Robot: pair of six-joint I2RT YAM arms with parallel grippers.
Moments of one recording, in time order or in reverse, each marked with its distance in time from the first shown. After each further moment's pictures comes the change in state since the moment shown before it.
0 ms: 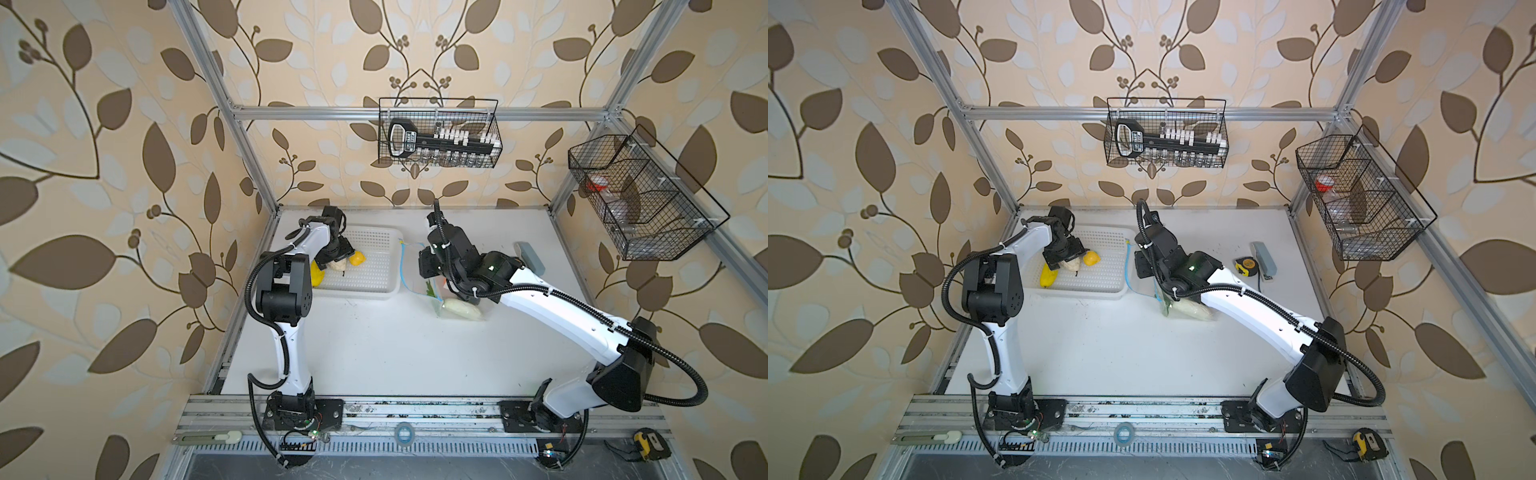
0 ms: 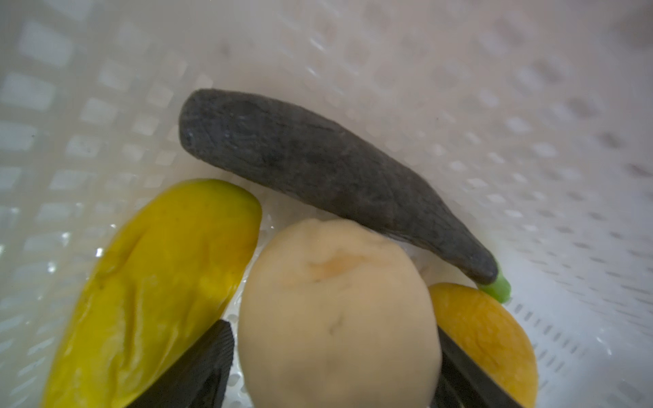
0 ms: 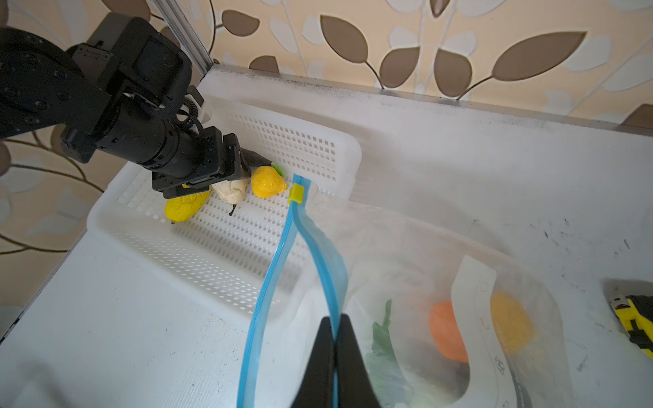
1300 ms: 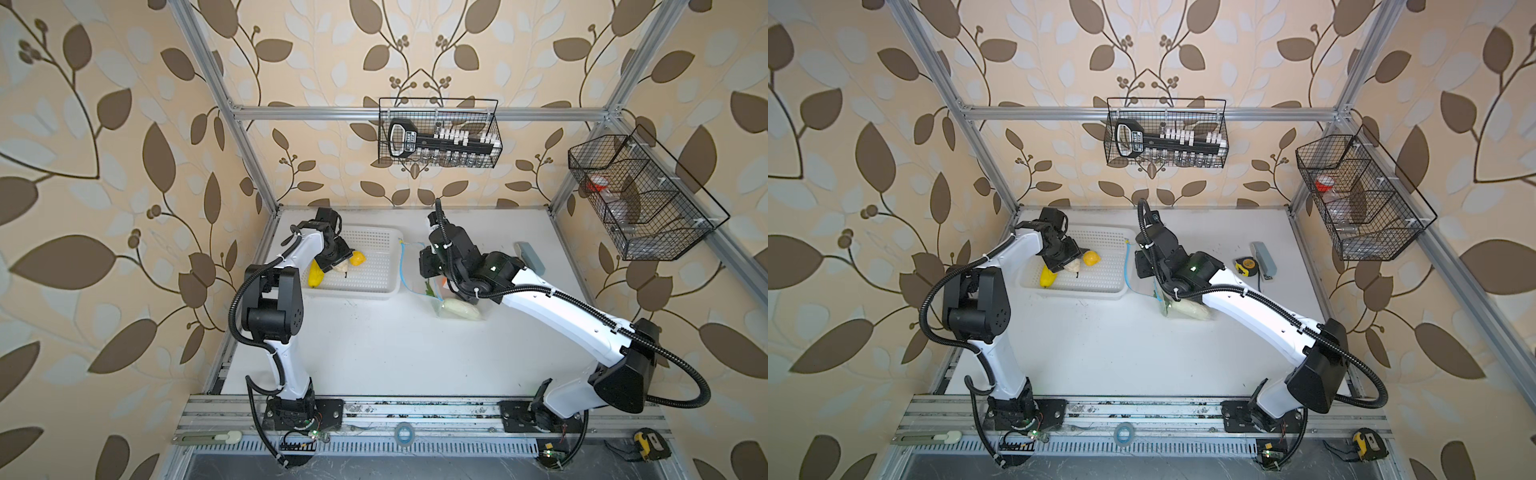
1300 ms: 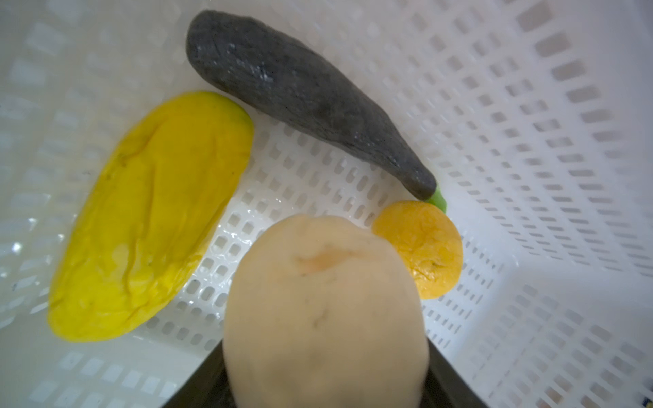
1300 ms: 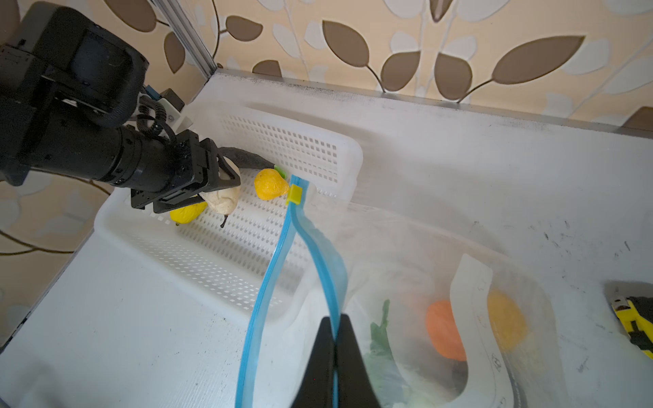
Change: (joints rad) left arm 0.000 -0.207 -0.185 0.060 0.123 -0.058; right arm 0.002 -0.013 0.000 0.000 -0.001 0.001
